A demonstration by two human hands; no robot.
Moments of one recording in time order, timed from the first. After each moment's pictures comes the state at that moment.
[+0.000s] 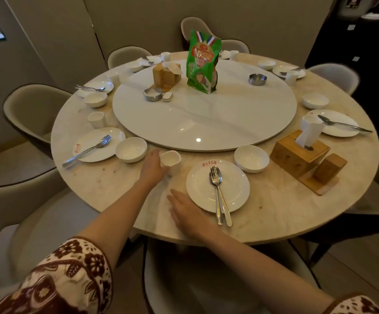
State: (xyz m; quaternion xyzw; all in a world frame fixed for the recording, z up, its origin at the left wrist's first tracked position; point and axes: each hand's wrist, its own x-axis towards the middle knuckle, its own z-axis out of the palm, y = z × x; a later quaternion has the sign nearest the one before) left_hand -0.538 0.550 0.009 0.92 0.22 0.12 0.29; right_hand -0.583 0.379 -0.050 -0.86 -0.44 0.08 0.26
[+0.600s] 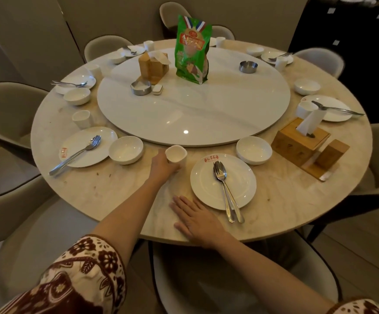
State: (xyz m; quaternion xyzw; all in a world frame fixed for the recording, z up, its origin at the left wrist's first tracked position) left_hand -0.518 0.551 -0.006 0.87 0.23 0.06 0.44; right_hand -0.587 0.376 -0.075 -0.87 -0.47 0.10 0.09
